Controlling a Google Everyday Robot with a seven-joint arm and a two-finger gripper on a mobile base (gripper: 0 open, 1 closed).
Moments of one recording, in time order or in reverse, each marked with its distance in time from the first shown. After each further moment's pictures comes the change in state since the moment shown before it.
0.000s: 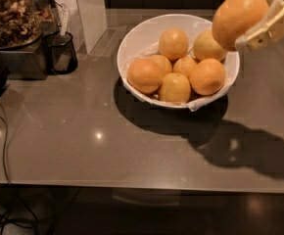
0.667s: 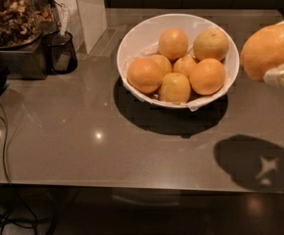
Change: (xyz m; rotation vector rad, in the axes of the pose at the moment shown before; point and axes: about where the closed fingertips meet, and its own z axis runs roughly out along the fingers) arm 0.047 0.044 -0.035 0.089 -0.106 0.128
